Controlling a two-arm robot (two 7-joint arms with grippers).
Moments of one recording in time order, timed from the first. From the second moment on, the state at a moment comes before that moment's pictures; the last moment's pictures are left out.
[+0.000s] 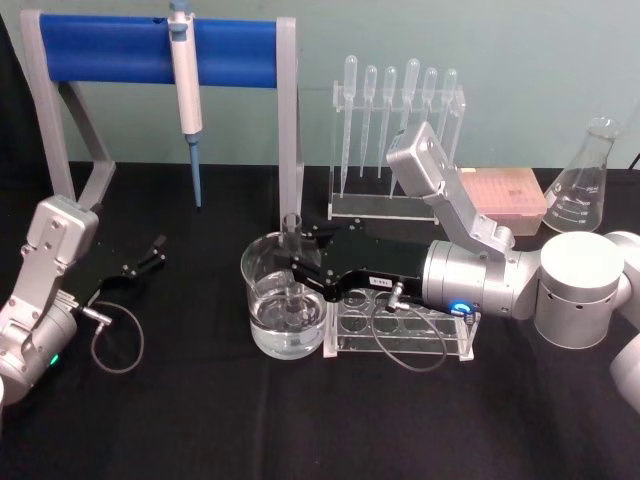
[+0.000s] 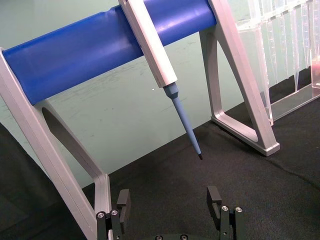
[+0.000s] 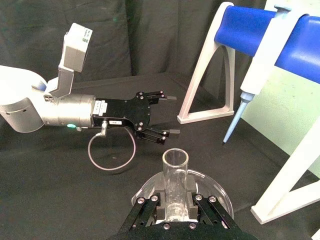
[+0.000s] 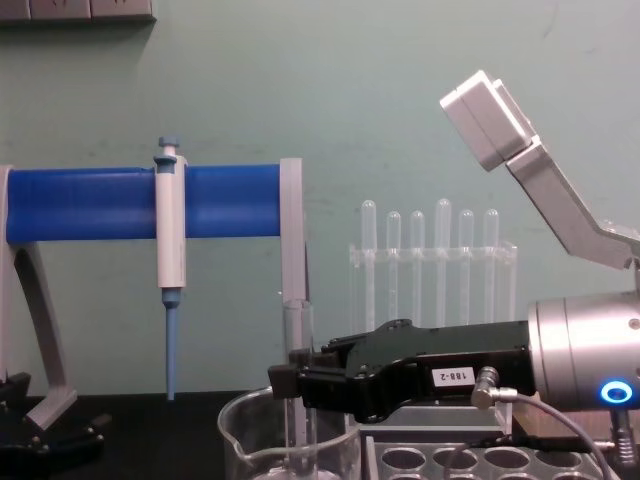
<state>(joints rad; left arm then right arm) -0.20 0.60 0.45 -1.41 -0.25 -0.12 0.03 0.56 0.45 -0.70 -1.40 0.46 0.12 0.66</state>
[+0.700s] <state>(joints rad) -0.20 0.60 0.45 -1.41 -0.25 -0.12 0.03 0.56 0.45 -0.70 -1.40 0.46 0.12 0.66</state>
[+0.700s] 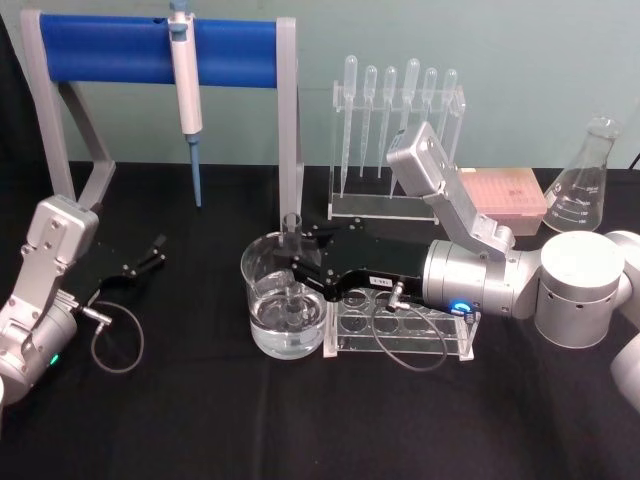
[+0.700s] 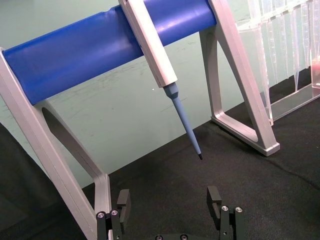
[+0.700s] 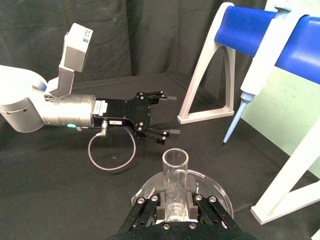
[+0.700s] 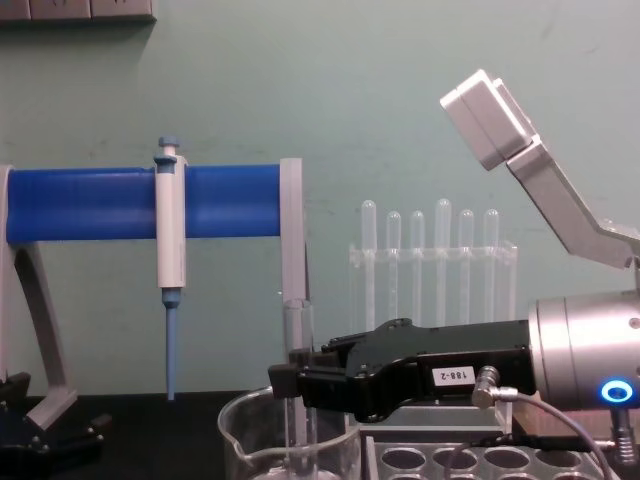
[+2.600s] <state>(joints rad) -0.20 0.60 0.45 -1.41 -0.25 -0.12 0.03 0.56 0.45 -0.70 -1.40 0.46 0.12 0.66</state>
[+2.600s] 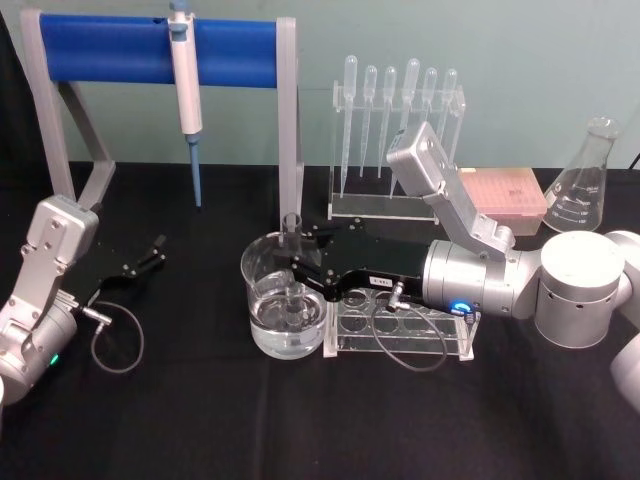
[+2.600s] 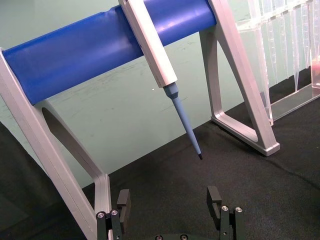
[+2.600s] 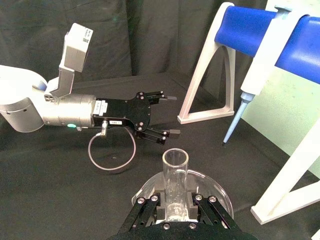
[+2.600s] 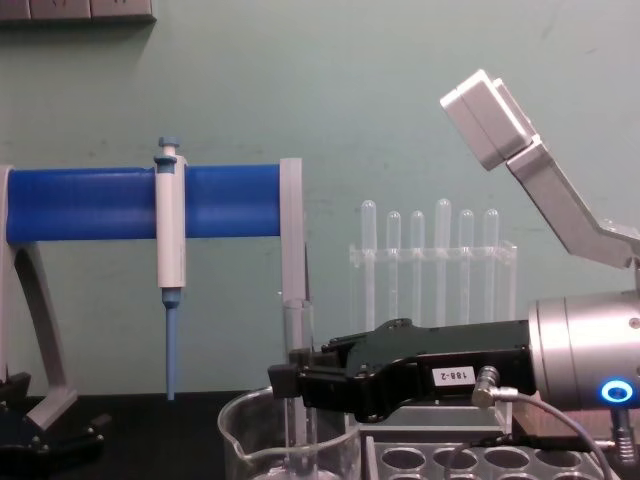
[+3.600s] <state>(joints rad) -0.20 0.60 0.45 -1.41 -0.25 -0.12 0.03 0.56 0.45 -0.70 -1.40 0.46 0.12 0.66</state>
